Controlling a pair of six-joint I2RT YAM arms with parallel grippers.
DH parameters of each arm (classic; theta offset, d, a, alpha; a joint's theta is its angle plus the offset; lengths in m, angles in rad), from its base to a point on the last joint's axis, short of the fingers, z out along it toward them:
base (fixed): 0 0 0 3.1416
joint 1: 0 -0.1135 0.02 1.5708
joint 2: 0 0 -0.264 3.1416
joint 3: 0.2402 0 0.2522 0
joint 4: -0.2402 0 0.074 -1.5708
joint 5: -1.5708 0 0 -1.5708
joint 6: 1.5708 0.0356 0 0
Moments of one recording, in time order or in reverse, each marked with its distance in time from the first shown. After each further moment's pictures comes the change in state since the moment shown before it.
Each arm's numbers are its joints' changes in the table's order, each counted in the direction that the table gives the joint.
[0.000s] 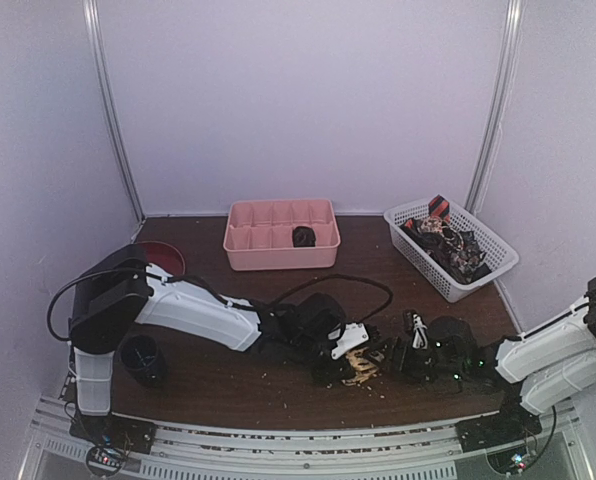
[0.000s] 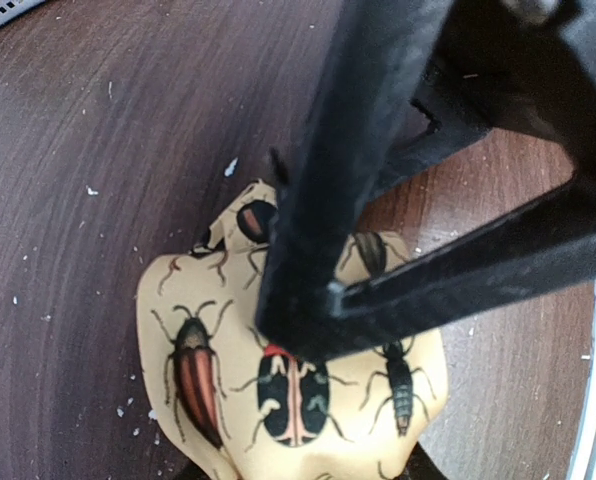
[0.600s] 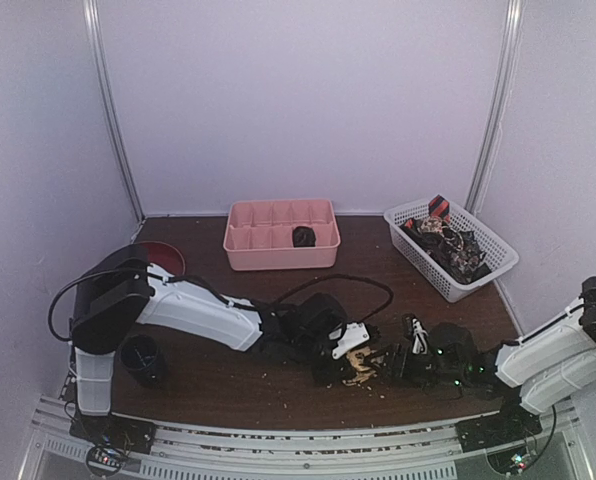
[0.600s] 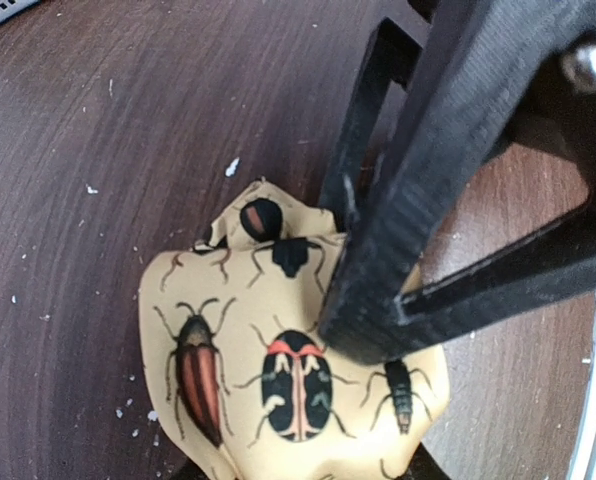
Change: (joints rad) left arm 0.000 0.008 0.013 -0.013 0.013 -0.023; right arm -0.045 0.035 -0.029 0.075 -0.008 -0.037
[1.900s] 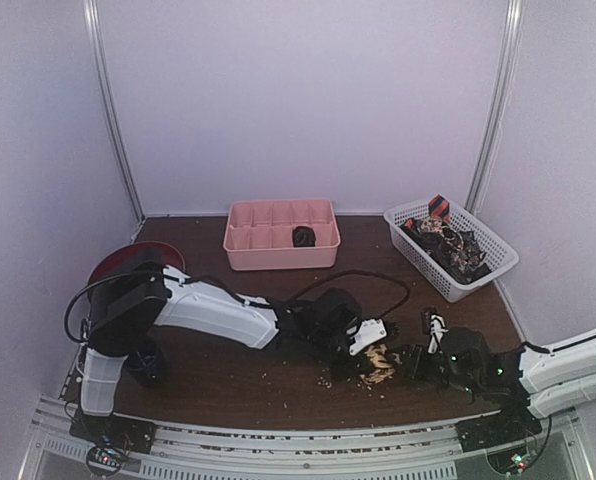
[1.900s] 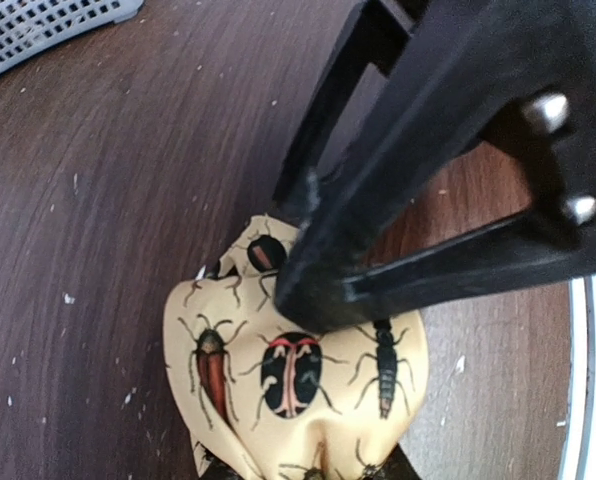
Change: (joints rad) left arm 0.005 0.088 0.128 0.031 -0.071 0.042; right arm -0.060 -0.314 -0.032 -0.309 -0.286 -0.141
